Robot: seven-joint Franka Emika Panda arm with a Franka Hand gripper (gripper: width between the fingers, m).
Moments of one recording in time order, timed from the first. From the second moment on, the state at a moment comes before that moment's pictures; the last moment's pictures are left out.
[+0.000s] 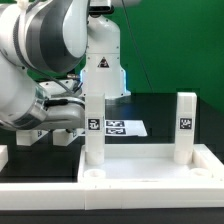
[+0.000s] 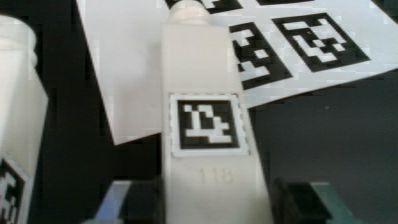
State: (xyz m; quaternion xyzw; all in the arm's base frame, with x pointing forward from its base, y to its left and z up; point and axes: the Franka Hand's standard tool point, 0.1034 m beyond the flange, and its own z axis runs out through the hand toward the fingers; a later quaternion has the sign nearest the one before) arm 0.413 -0.115 0.018 -0.88 0.16 0.42 0.17
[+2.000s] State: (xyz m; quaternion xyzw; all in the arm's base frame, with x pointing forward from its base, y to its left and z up) arm 0.413 -0.118 0.017 -0.86 0.18 0.44 0.17
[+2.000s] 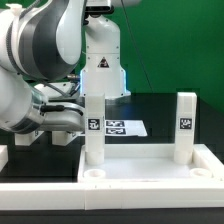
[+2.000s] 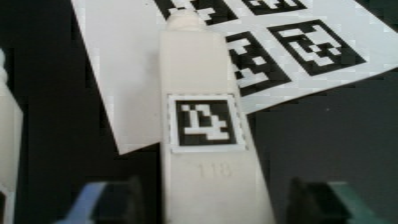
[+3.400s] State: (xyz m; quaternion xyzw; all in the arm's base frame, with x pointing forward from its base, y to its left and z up) arm 0.431 -0.105 0.139 -0.88 0.16 0.39 0.21
